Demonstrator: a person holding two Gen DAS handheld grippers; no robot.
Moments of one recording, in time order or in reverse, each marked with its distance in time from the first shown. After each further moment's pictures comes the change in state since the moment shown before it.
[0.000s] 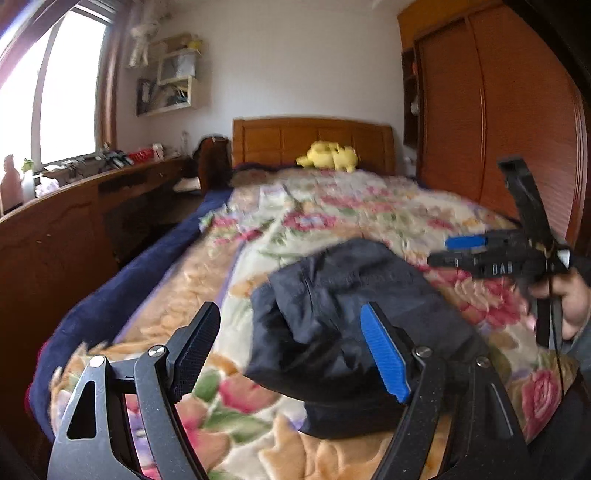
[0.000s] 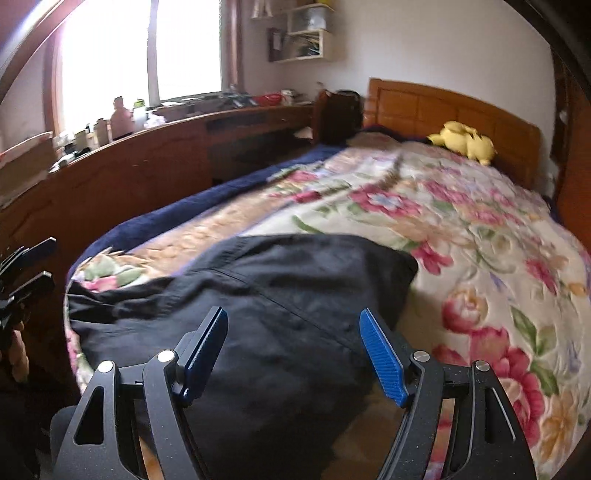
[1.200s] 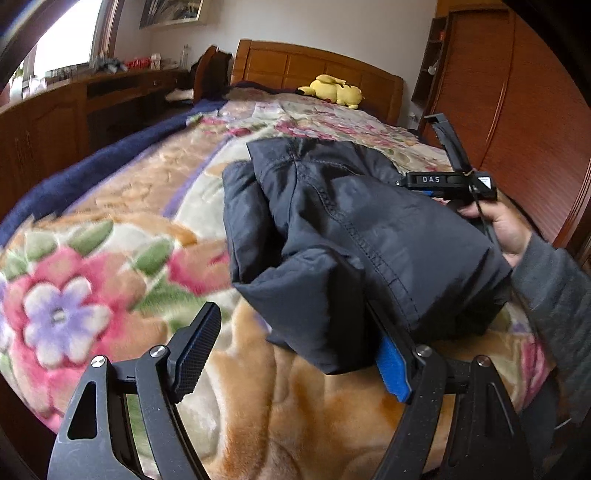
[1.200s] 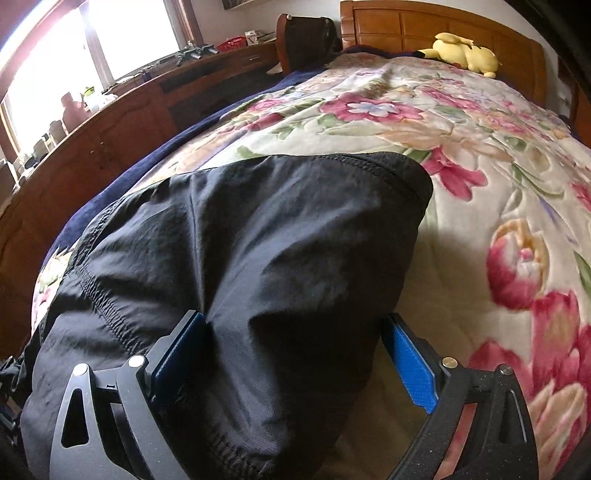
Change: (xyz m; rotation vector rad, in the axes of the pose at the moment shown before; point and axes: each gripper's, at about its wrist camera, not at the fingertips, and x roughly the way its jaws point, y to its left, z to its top) left arm 0.025 -0.003 -0.082 -0.197 0.259 -0.115; right arm 0.129 -0.058 0.017 0.152 0.220 0.113
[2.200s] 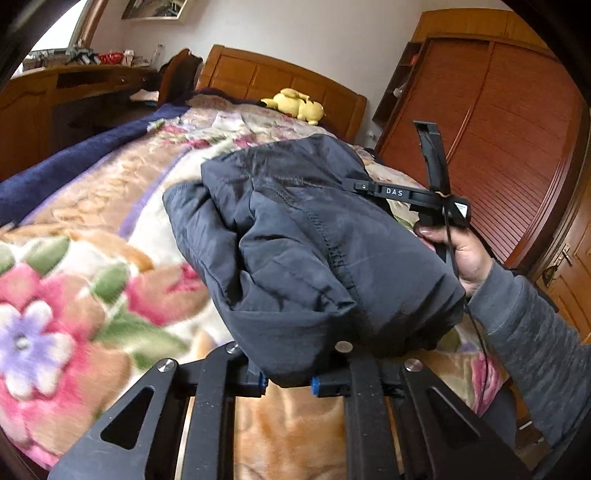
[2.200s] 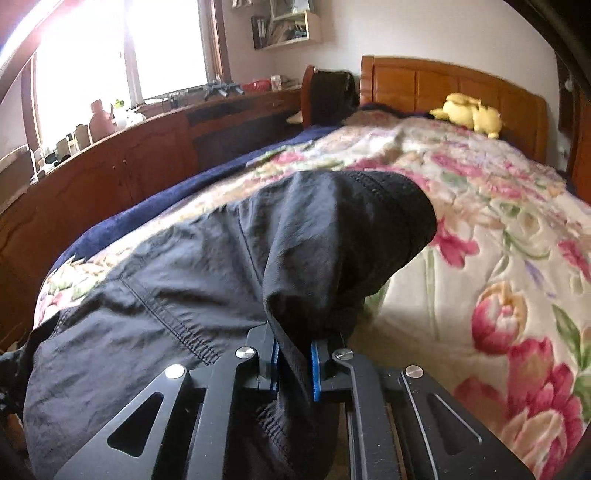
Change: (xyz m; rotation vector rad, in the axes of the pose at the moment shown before) left arm -0.008 0.005 0.024 -0.011 -0.066 -0.202; right arm -0.034 0.027 0.001 -0.114 -0.213 -0.042
